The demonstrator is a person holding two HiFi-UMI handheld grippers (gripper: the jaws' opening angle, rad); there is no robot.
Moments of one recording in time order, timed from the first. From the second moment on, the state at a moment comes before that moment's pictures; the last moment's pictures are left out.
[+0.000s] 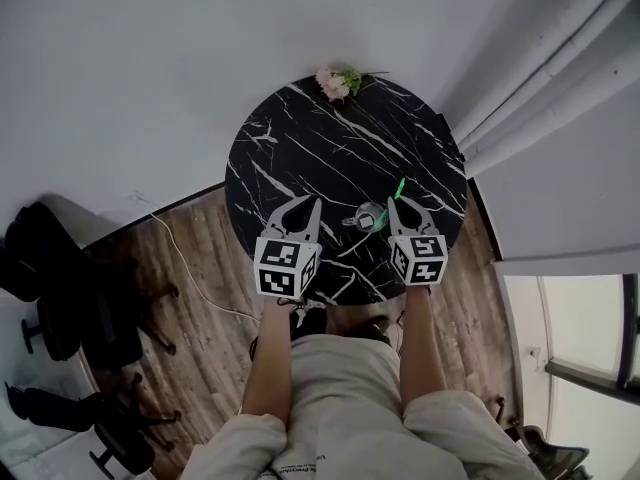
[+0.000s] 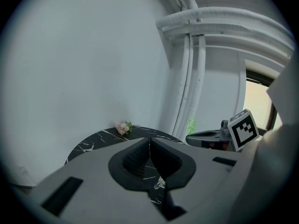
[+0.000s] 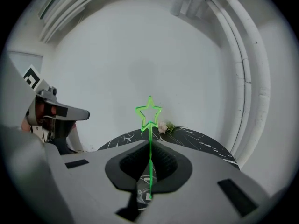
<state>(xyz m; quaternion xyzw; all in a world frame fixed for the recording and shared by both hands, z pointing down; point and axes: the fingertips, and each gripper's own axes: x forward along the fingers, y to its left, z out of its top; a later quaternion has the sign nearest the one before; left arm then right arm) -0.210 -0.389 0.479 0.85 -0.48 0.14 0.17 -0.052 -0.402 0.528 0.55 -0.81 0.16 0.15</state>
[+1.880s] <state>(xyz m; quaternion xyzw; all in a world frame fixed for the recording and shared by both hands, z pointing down) -0.111 -0.264 0.498 0.82 -0.52 0.16 0.18 0.052 -0.293 0.525 0.51 -0.83 0.19 0.13</state>
